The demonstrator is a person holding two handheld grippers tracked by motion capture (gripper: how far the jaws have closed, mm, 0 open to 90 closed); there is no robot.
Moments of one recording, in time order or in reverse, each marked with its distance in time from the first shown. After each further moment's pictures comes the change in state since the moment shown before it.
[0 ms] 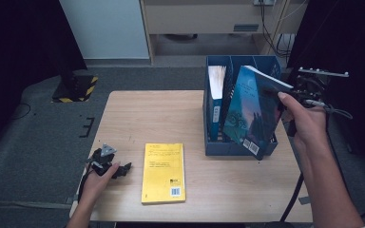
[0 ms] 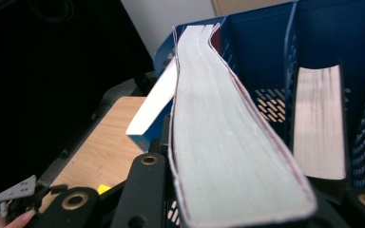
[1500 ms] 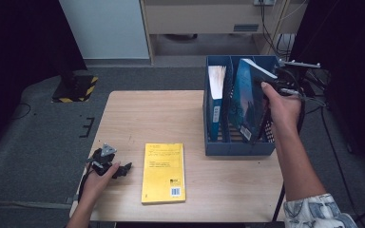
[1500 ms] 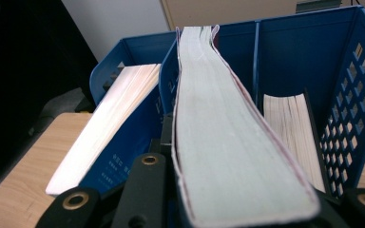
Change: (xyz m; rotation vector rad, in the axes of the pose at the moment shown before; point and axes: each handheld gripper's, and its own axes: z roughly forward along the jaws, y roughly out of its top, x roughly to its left) left arm 0.000 0.001 0.000 0.002 -0.003 0.008; right arm -0.001 0.013 0.060 -0.036 -0.213 -0.041
